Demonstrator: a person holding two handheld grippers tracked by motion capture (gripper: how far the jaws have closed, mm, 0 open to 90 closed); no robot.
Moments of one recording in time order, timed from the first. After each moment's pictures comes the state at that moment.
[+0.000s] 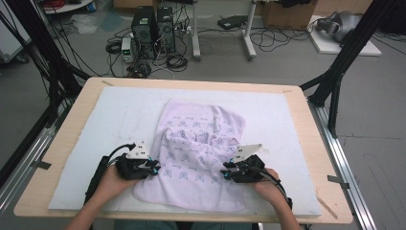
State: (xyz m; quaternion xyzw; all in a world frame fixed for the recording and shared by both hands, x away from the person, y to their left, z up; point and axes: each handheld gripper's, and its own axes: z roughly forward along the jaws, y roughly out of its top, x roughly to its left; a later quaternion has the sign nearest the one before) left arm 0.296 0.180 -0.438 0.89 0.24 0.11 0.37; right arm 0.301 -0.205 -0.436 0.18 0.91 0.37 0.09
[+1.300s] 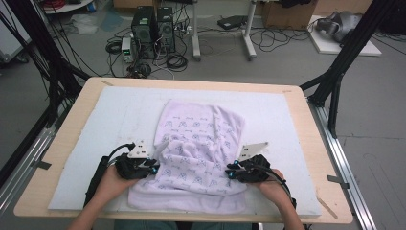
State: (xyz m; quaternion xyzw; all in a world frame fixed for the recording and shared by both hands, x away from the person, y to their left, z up) left arm 0.296 0.179 -0.435 0.89 0.26 0.13 0.35; right arm 0.299 -0.218 -0.430 0.20 0.90 0.37 0.06
